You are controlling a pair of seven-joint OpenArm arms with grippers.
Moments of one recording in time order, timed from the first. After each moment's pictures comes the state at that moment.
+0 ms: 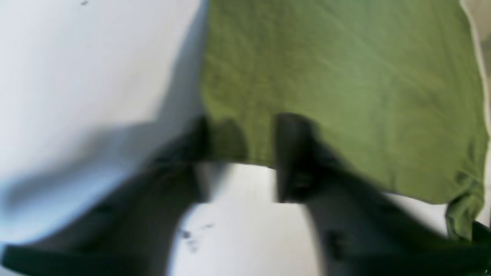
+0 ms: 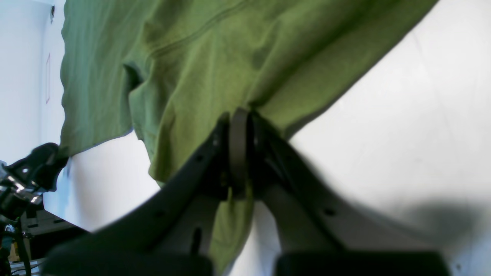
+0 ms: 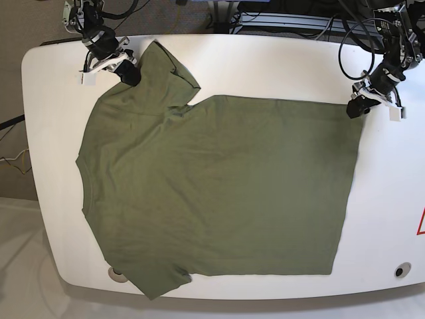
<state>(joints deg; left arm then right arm) 16.8 -19.7 -28.5 77.2 -51.7 -27.4 41.3 -29.5 7.7 23.8 88.4 54.5 26.0 -38.9</state>
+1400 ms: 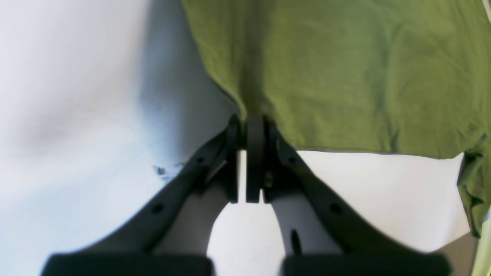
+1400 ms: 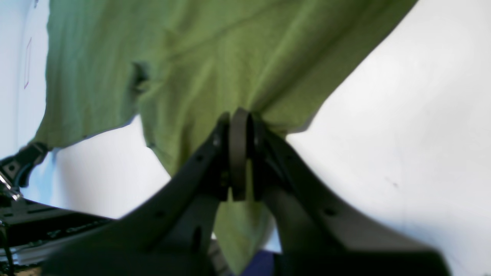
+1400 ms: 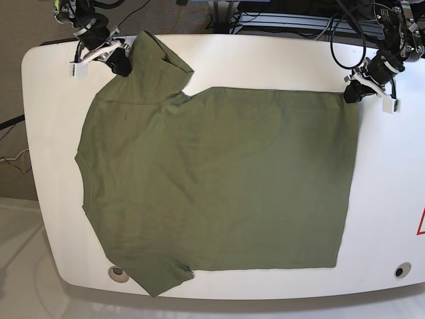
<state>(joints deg) 22.9 -19.5 -29.0 87.8 -51.0 -29.7 47.1 -36.2 8.0 27.1 99.0 54.1 27.5 -41.4</state>
